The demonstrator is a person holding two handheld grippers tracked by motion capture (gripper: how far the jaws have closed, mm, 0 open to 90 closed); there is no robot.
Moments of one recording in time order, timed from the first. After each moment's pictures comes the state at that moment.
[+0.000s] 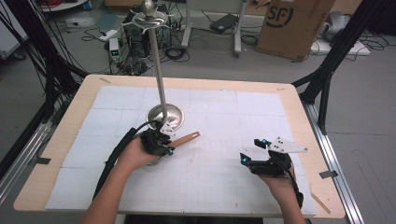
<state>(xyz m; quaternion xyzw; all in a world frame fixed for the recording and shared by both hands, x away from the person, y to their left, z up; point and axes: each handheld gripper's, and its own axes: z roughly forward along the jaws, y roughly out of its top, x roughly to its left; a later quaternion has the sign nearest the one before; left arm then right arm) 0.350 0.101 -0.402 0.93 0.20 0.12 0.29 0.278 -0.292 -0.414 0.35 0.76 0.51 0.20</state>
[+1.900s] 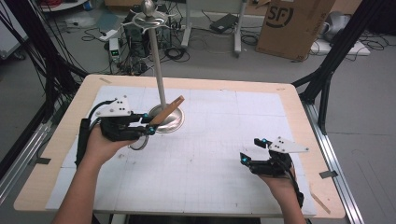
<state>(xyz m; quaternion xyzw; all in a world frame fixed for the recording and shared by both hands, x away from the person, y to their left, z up) 0.322 0.182 -0.305 0.81 0.19 0.14 0.54 0.276 -0.291 -0.409 0.35 0.76 0.51 0.20</state>
